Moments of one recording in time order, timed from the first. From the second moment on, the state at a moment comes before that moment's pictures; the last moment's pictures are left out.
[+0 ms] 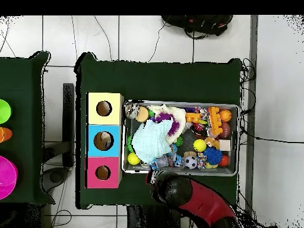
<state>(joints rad) -0.48 -0.85 0.05 2.22 0.07 0.39 1.49</state>
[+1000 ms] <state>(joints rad) -0.36 -0.63 -0.06 2.13 0.19 0.30 1.56</state>
